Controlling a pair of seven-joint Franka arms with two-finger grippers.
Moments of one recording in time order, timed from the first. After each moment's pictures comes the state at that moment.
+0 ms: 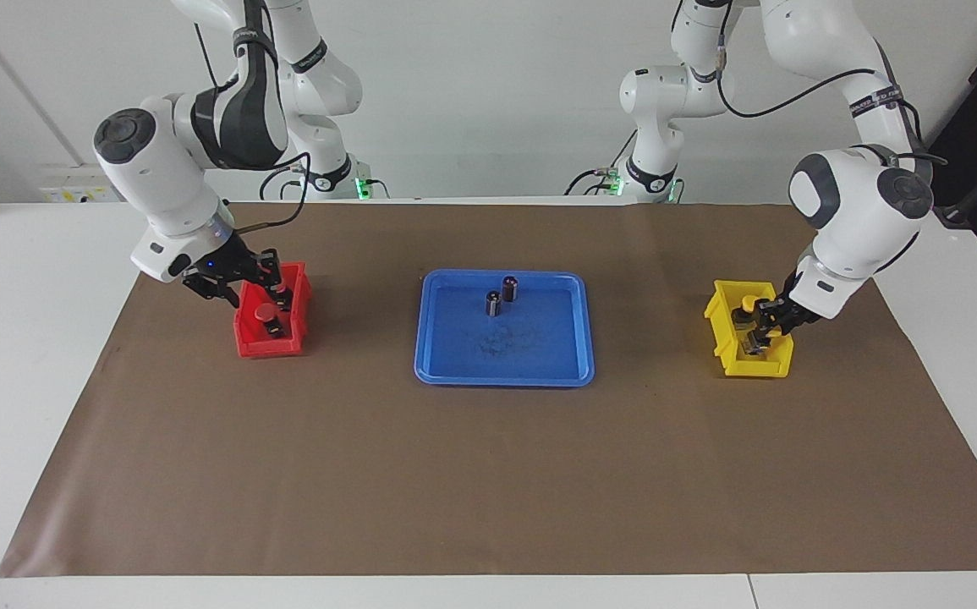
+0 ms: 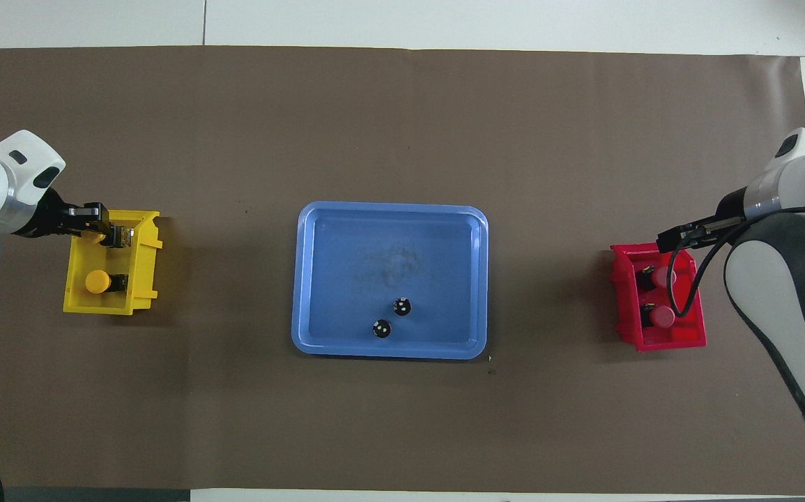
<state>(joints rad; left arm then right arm) -0.08 0.12 0.11 -2.03 -0.02 2.13 0.03 -0.08 -0.04 0.07 -1.97 0.06 1.88 -0.22</state>
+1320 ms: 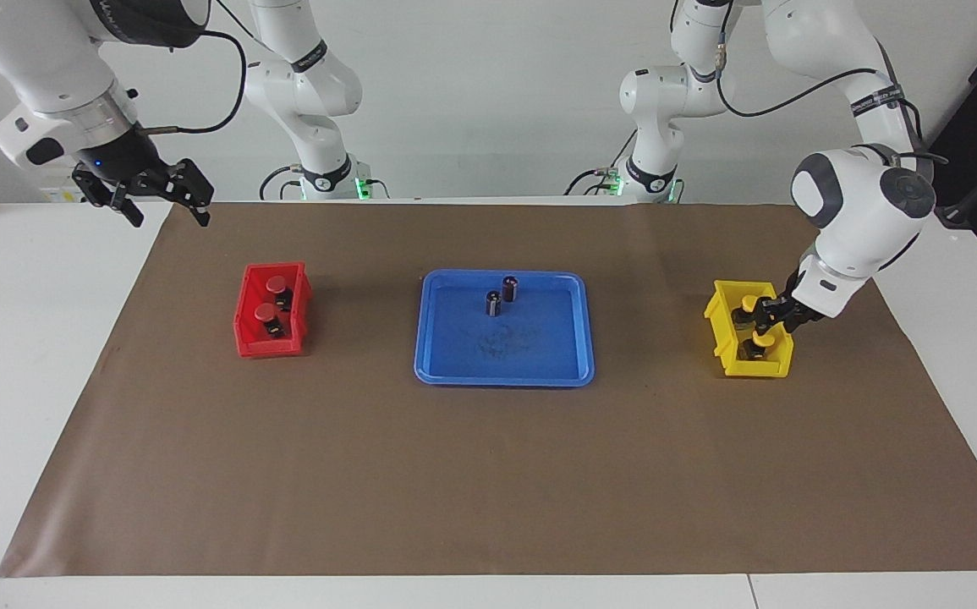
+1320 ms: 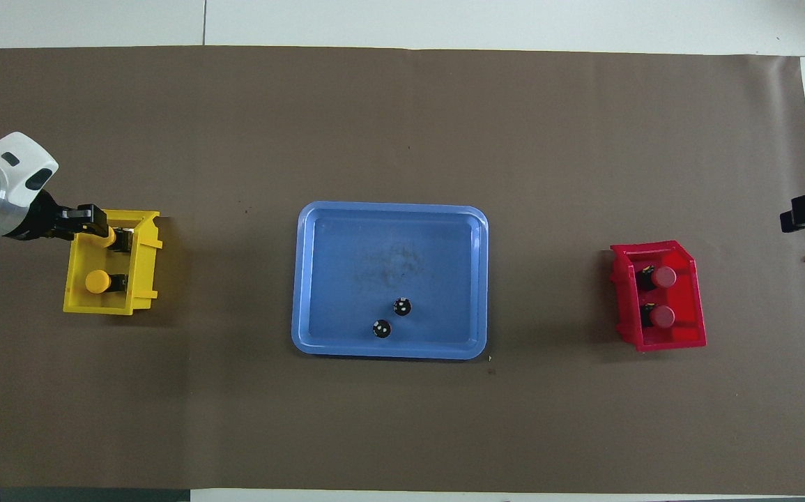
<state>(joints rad) -0.07 0.10 0.11 -1.98 -0.02 2.04 0.04 -0.12 -0.03 0.00 -1.58 0.01 1.50 -0.09</state>
